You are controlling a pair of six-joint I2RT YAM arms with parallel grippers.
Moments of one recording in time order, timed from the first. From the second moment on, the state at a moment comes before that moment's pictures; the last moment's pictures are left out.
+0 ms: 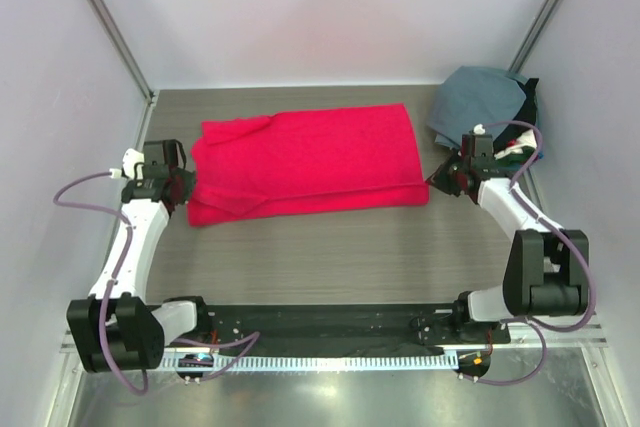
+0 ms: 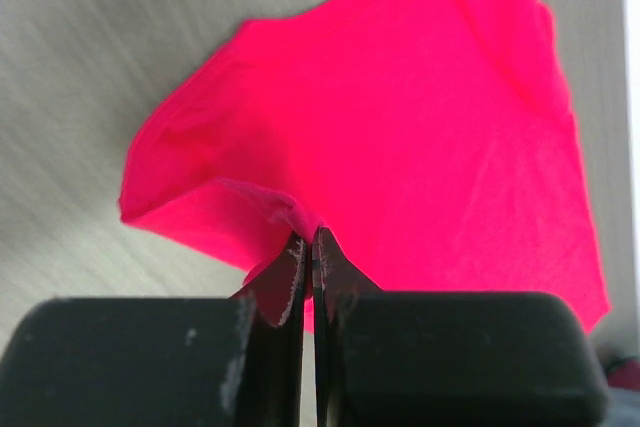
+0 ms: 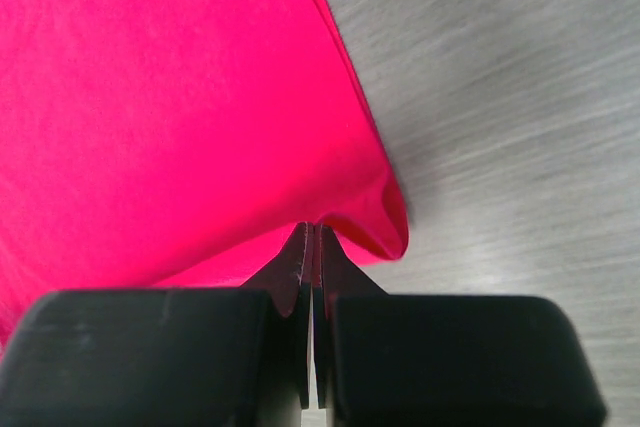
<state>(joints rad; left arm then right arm) 0.06 1.14 0.93 -0.66 -0.25 -1.06 -0.02 1.38 0.83 -0.28 -0.13 0.62</state>
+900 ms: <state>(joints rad) 0.06 1.61 1.20 -0.49 -0.21 -1.10 -0.02 1.61 0.94 -0.20 -0.11 0.66</state>
